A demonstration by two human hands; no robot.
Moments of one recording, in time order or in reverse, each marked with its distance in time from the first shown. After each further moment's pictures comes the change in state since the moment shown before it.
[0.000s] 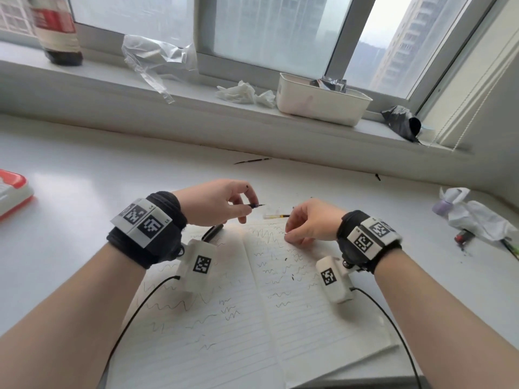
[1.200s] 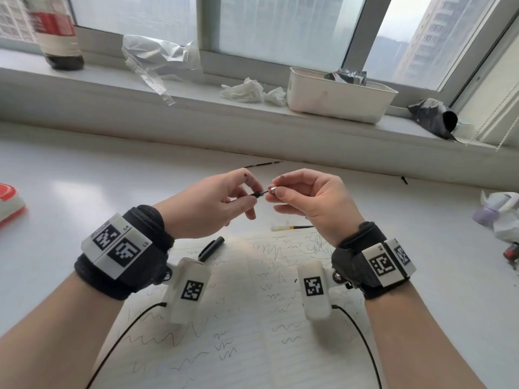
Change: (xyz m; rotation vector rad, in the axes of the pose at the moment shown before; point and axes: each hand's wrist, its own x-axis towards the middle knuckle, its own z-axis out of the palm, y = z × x) left_hand -0.002 0.007 -0.004 -0.088 0.187 0.064; right_hand 0.013 -0.028 0.008 0.870 0.213 -0.528
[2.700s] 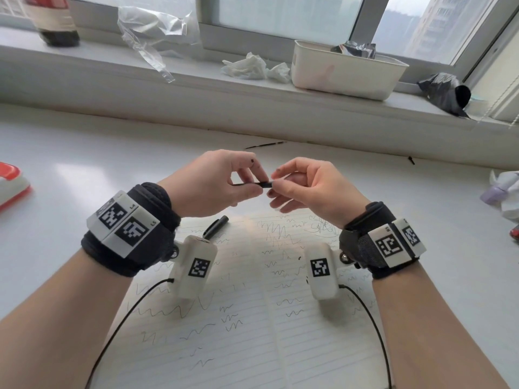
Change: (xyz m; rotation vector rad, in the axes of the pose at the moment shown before) left_hand -0.003 0.005 -0.001 0.116 0.070 0.013; right_hand -0.004 0.001 -0.001 -0.234 -0.167 0.141
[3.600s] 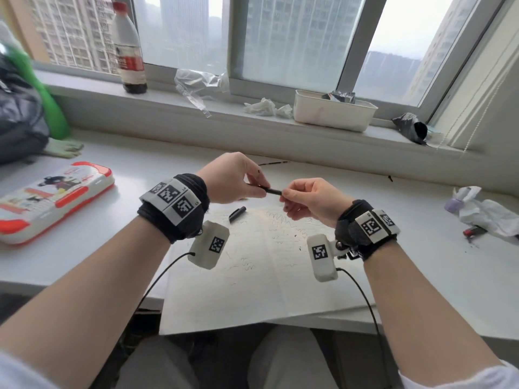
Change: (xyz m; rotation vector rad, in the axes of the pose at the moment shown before) left_hand -0.058 0.059 -0.028 0.124 0.065 -0.021; right_hand -0.062 -0.041 0.020 -0.027 -0.069 0.092
